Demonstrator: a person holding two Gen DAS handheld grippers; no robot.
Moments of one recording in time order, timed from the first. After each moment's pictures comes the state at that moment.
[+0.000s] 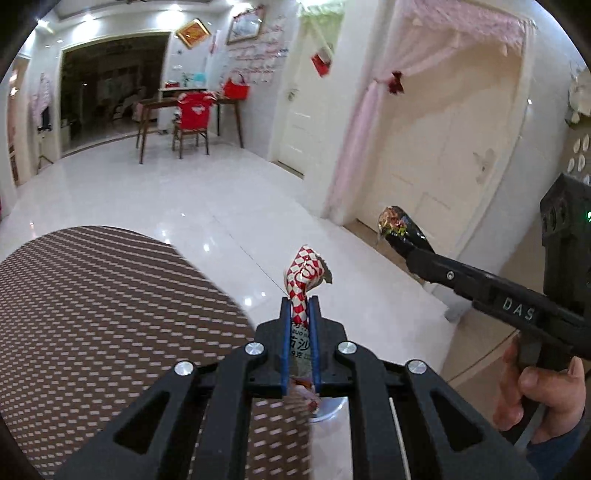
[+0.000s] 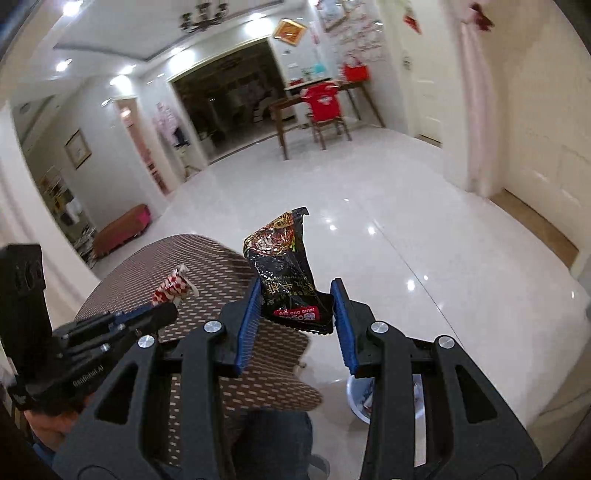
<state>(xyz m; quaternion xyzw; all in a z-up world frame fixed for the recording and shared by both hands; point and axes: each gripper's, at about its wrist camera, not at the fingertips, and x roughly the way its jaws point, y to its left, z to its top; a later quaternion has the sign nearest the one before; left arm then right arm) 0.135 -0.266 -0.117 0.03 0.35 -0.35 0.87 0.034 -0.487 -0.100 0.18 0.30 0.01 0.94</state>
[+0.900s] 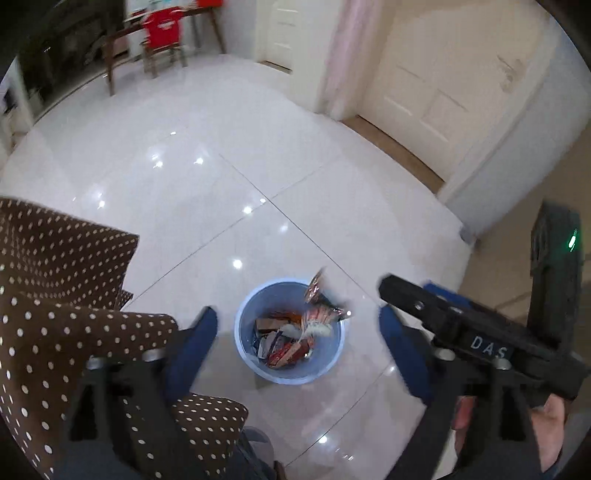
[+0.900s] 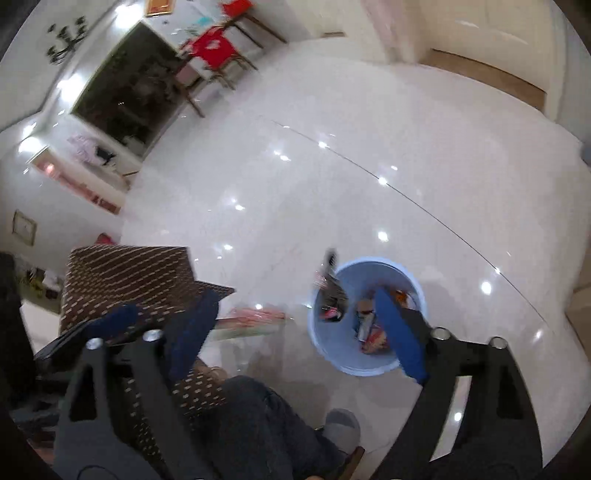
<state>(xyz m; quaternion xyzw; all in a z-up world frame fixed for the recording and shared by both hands) 0.193 -0.428 -0.257 0.11 0.51 -0.33 0.79 0.063 -0.619 -0.279 0.36 0.42 -0.09 0.83</state>
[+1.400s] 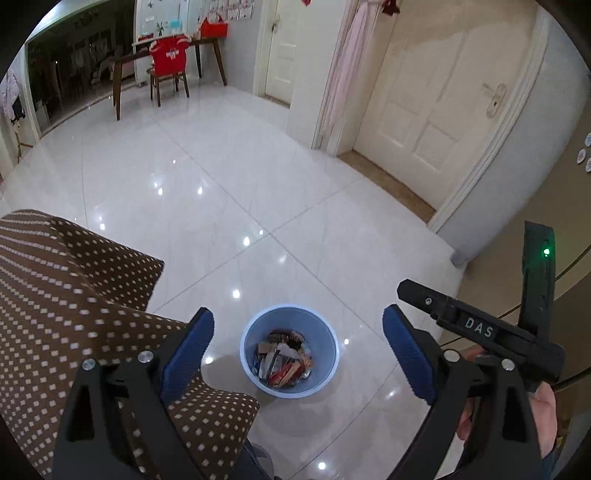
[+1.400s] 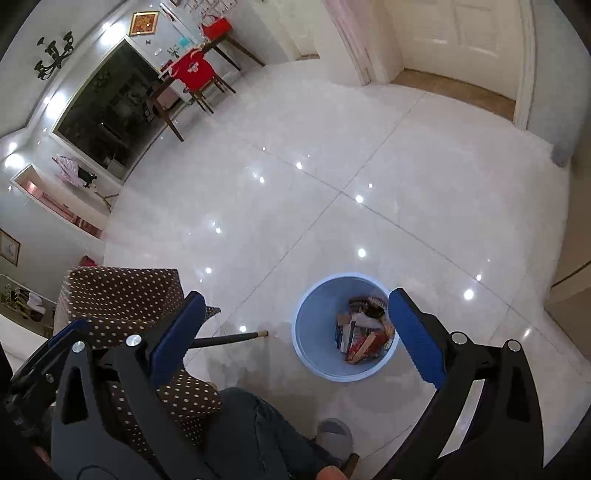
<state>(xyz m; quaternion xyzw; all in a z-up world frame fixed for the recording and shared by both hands) 0.167 -0.378 -0.189 0.09 0.45 -0.35 0.82 0.030 -0.618 -0.238 0.35 0.39 -0.14 0.84</state>
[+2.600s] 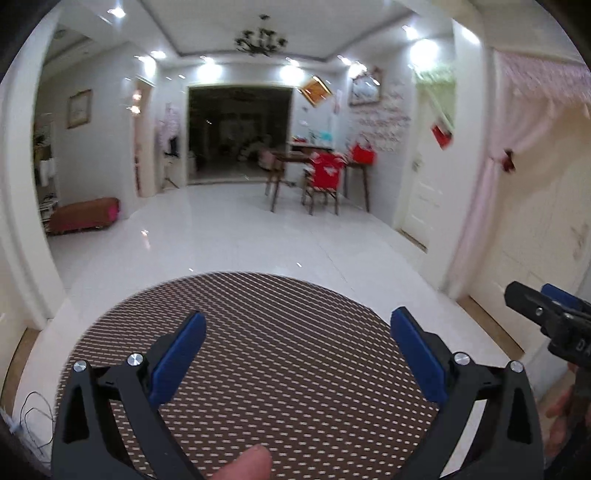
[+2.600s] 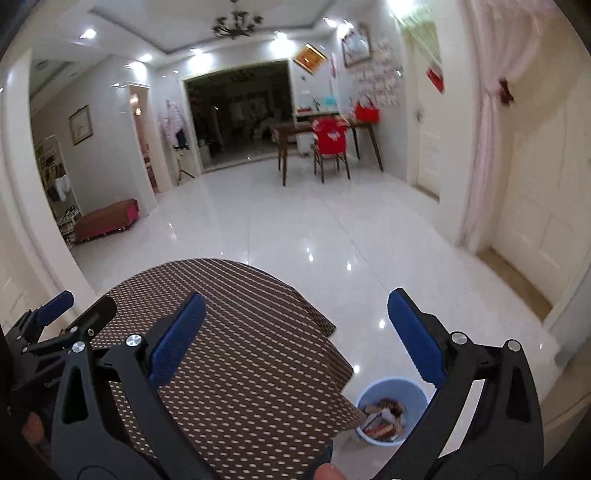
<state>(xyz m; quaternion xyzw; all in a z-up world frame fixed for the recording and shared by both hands) 0.091 -0.031 -0.014 -0.02 0.23 -0.08 0.97 0.036 -0.312 0.009 0.07 0.25 -0.02 0.97</state>
